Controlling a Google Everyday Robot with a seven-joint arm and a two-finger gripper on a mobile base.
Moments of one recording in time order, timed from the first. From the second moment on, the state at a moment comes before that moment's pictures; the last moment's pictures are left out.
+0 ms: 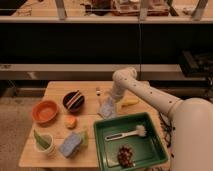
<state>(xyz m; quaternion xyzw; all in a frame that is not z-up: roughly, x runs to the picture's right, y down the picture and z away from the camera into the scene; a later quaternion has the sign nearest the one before) 0.047 0.082 0.913 -0.26 -0.19 -0.20 0.92</state>
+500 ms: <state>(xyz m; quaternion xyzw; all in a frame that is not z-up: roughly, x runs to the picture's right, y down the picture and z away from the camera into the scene) 0.042 0.090 0.927 -0.28 -0.19 -0.21 0.92</state>
